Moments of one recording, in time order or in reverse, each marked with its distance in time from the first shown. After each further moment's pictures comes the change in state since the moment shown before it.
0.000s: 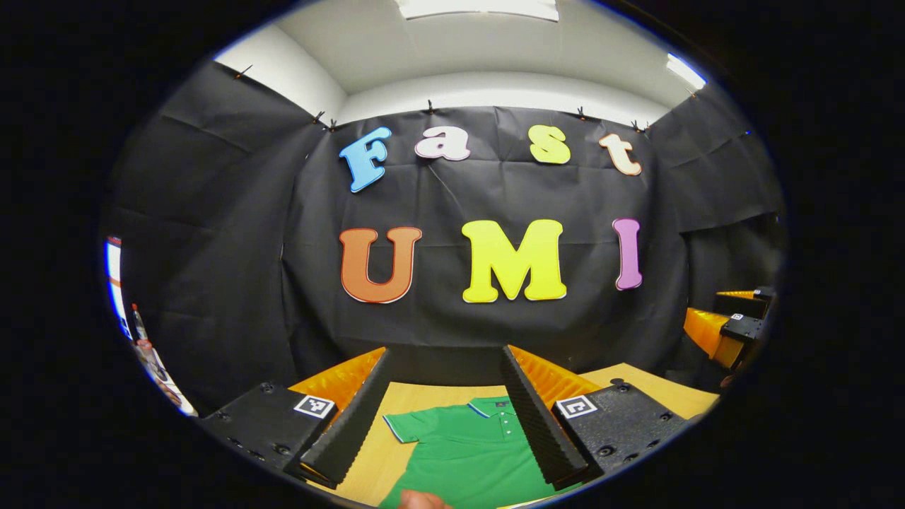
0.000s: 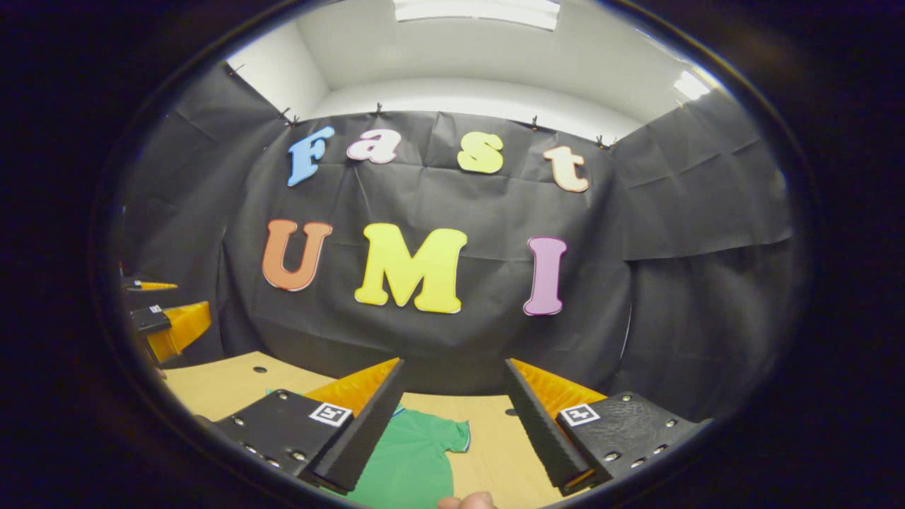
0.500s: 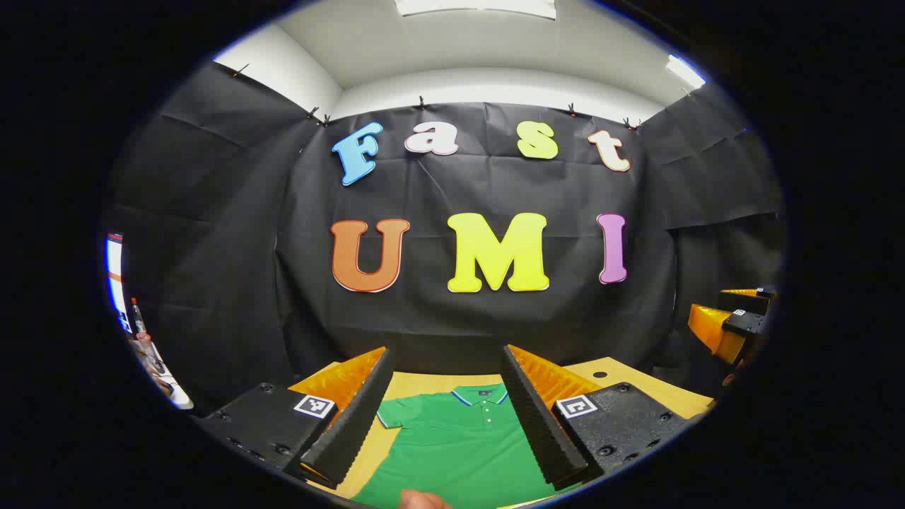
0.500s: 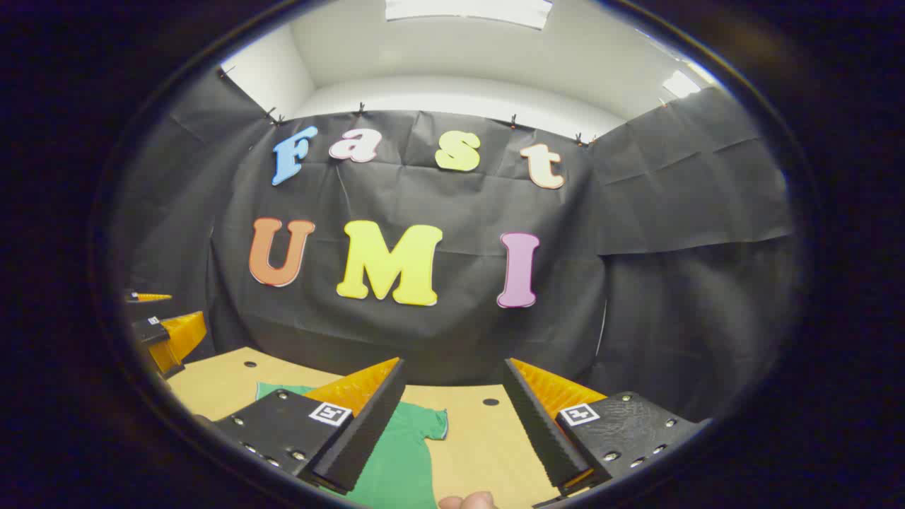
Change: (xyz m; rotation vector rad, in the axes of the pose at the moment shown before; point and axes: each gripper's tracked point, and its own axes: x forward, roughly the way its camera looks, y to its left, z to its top) left arm -0.036 -0.021 0.005 -0.033 0.016 -0.011; right arm -0.049 -0.028 0.017 0.032 -0.007 -0.064
